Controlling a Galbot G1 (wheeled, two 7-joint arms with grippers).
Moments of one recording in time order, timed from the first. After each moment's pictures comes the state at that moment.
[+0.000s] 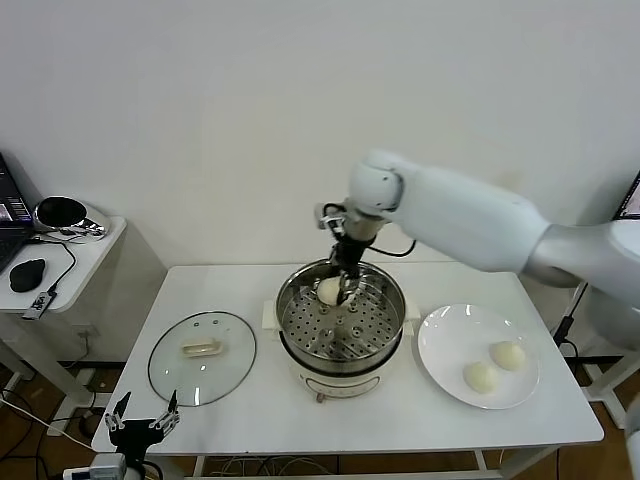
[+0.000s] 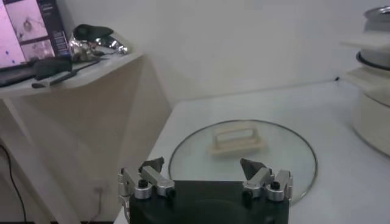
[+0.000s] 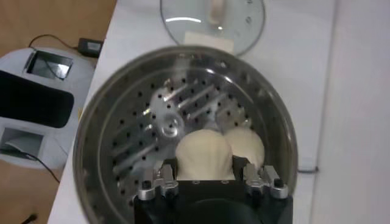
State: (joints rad) left arm 1.65 -1.48 -0.81 -2.00 -0.02 0.20 0.08; right arm 0.47 1.28 -1.11 1.12 0.25 -0.50 -1.29
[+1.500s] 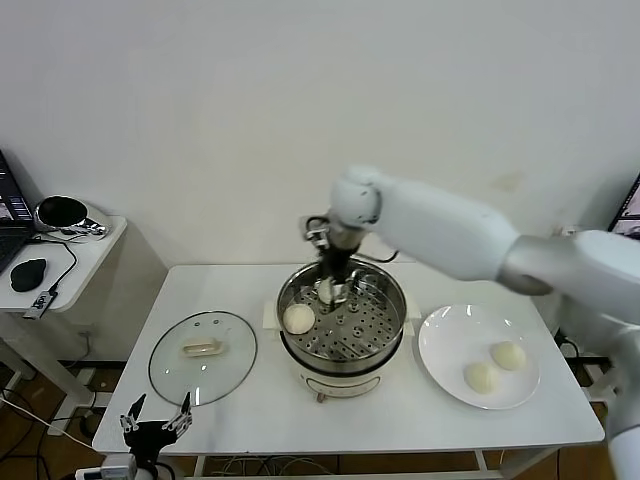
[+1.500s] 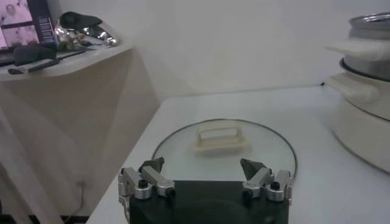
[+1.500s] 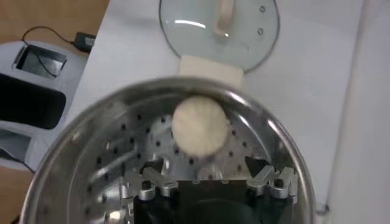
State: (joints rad) left arm 1.66 -1.50 -0.79 -2.00 -0.05 0.21 0.10; right arm 0.47 1.09 -1.01 1.23 0.16 -0.45 -1.30
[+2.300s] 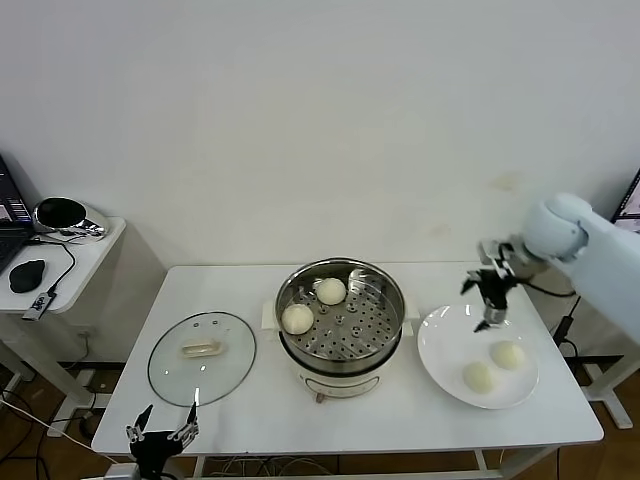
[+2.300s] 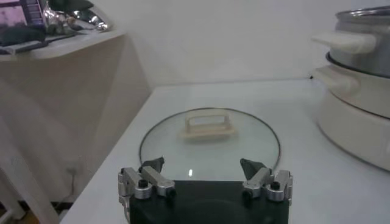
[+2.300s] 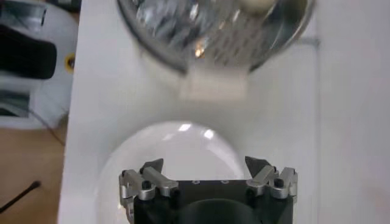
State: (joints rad) left arm 1.70 -1.53 -0.78 -2.03 -0.06 0.23 0.11; right arm 0.02 0.55 -0.62 1.41 -0.13 -0.30 -1.34
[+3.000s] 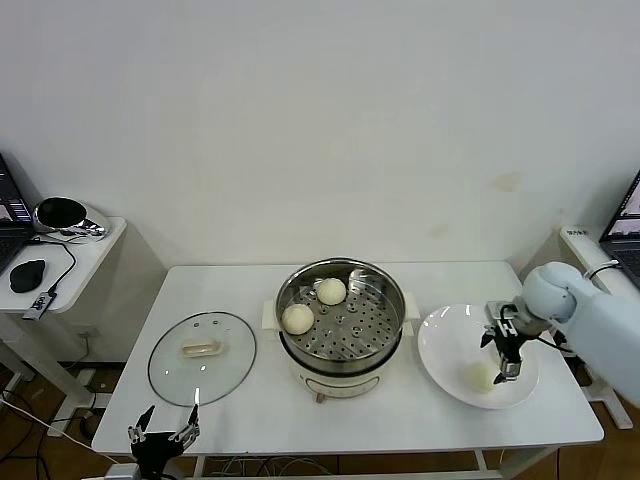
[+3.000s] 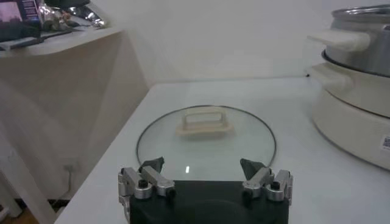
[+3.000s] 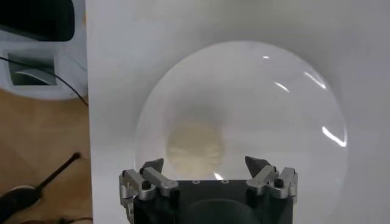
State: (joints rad) left arm 1.69 -1.53 -0.78 -2.01 -0.06 0.24 0.12; right arm -0.22 0.60 -0.53 1.34 -0.25 -0.27 -1.31
